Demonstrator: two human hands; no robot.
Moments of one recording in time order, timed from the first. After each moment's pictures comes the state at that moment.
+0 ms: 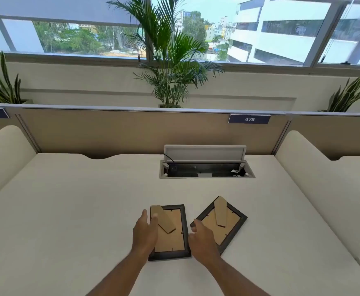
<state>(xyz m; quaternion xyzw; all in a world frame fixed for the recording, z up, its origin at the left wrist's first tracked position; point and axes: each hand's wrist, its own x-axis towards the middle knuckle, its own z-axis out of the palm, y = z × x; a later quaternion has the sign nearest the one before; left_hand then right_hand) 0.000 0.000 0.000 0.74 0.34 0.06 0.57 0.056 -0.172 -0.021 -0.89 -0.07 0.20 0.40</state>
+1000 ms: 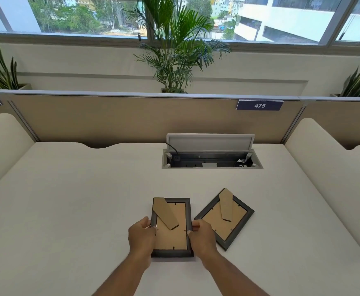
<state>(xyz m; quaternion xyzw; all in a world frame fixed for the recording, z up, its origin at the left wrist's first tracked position) -0.003 0.007 -0.027 0.59 0.48 0.06 0.65 0.061 -0.155 -0.036 -0.84 0.06 0.23 0.49</state>
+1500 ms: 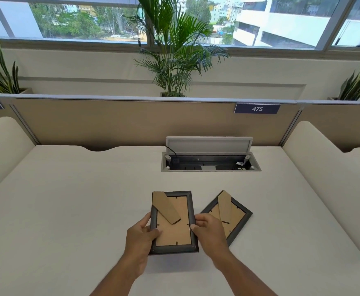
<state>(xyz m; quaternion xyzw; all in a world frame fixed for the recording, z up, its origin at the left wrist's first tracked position) -0.020 0.009 -0.006 0.55 0.37 0.04 0.75 0.067 -0.180 -0.003 -0.81 0.01 0.19 0.56</state>
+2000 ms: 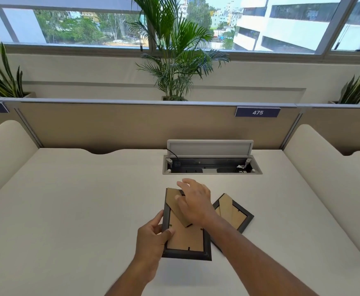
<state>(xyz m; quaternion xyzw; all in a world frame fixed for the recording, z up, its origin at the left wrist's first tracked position) -0.020 -0.022 0.023 0.60 0.32 0.06 0.73 0.121 -0.125 0.056 -0.92 -0.28 0.06 0.27</state>
